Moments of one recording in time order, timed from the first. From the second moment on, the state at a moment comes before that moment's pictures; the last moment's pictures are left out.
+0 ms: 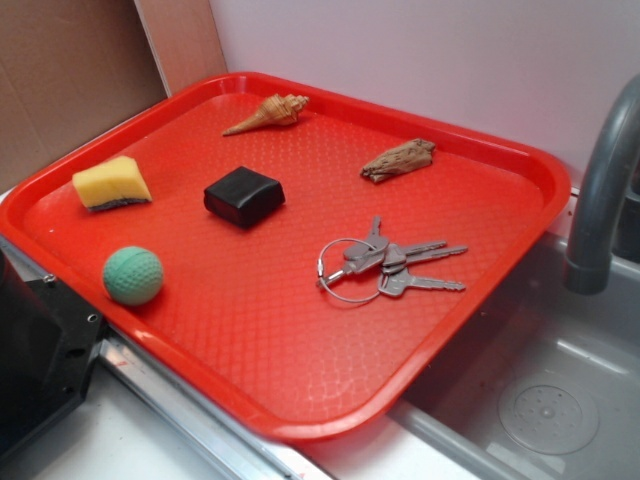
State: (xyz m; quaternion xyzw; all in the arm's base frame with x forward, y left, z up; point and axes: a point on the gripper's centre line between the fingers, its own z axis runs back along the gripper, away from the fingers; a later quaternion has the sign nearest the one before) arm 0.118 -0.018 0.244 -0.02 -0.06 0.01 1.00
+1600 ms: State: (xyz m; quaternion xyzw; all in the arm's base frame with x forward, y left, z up) arm 0.191 0.084 0.085 -0.01 0.07 -0.31 0.95
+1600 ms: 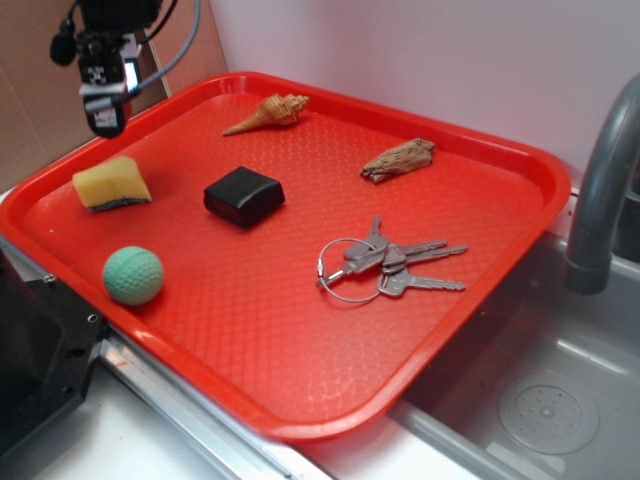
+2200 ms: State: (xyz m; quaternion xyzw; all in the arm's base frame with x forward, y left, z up) arm 0.182 0.089 0.028 0.01 0.10 -0.27 0.96
